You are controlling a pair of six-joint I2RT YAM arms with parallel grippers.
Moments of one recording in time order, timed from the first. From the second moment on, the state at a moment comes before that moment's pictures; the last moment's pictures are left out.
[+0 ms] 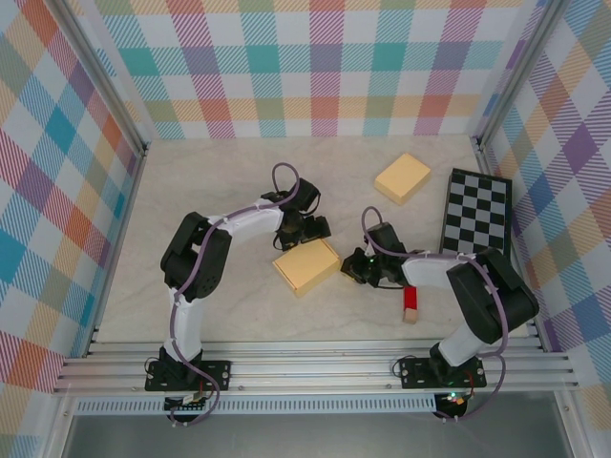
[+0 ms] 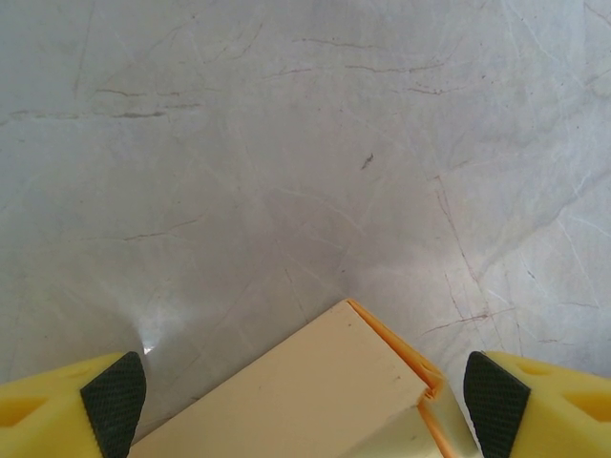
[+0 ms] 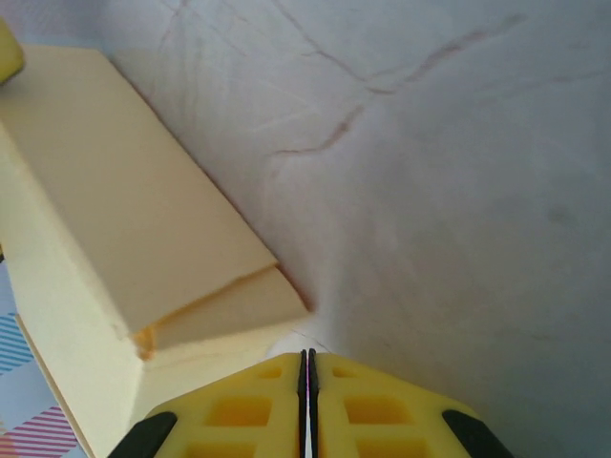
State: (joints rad) left arm -0.63 2.05 1.48 -0.62 0.12 -0.84; right arm 0.51 1.58 0.60 0.05 -0.42 1.01
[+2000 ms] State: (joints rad) left arm -0.67 1.69 0.98 -0.38 0.16 -0.90; right arm 0.76 1.51 0.52 0.03 -0.40 1.01
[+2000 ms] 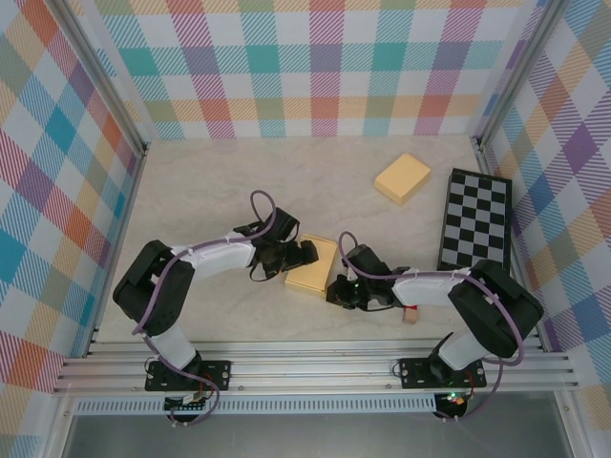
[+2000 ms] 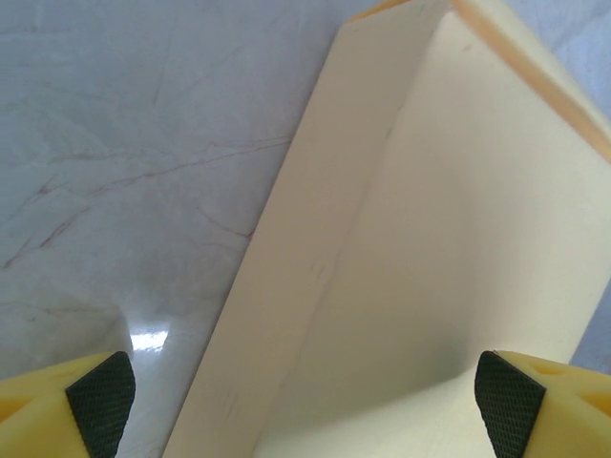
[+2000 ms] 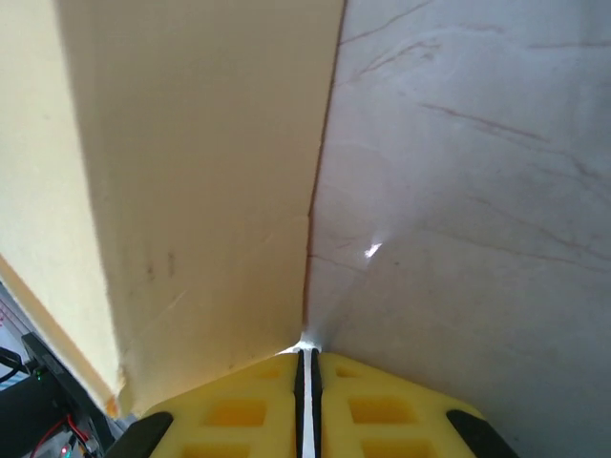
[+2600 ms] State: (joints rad) left arm -0.81 1.68 0.90 -0.23 -0.09 -1.23; right arm 0.79 1.54 0.37 0.47 -0.26 1.27
